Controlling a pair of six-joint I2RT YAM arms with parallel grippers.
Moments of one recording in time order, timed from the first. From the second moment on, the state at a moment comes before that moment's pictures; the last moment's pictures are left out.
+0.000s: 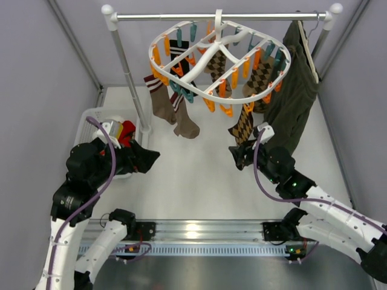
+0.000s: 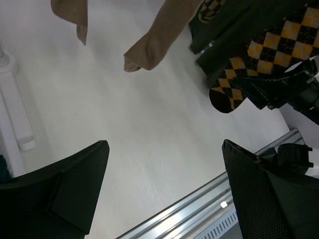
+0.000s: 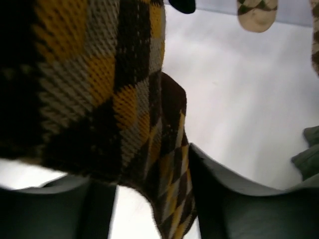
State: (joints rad) left arm -0.27 0.59 1.09 -0.80 0.31 -0.40; right arm 0.75 0.78 0.53 0.12 0.15 0.20
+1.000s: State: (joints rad) left arm -0.55 1.03 1.62 -0.76 -0.09 -0.30; right arm 1.27 1.39 0.89 0.32 0.85 0.16
